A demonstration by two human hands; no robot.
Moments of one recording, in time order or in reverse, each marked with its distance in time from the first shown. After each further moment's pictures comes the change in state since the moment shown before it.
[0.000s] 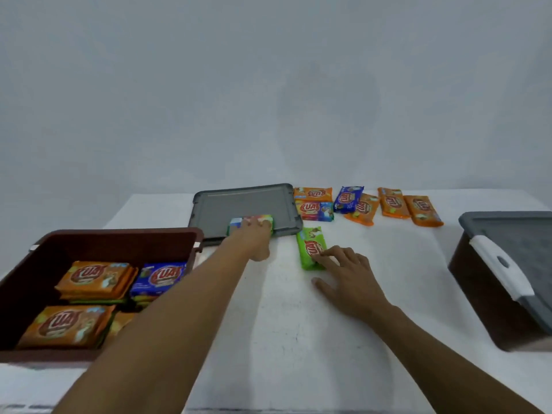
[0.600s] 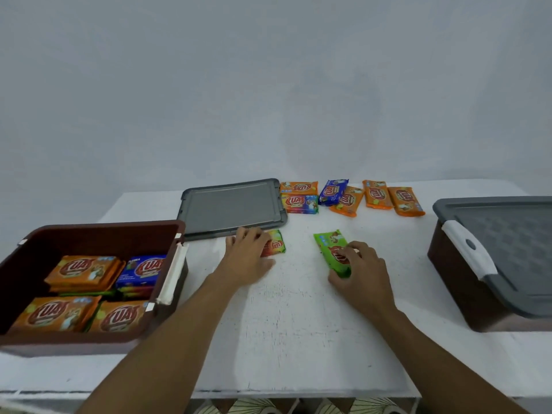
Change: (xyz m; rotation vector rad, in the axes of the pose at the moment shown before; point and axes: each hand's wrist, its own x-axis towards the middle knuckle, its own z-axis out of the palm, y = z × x) left_hand -0.029 0.027 0.060 -0.216 0.344 0.116; right_hand -0.039 0.023 -0.013 0.164 0.156 0.355
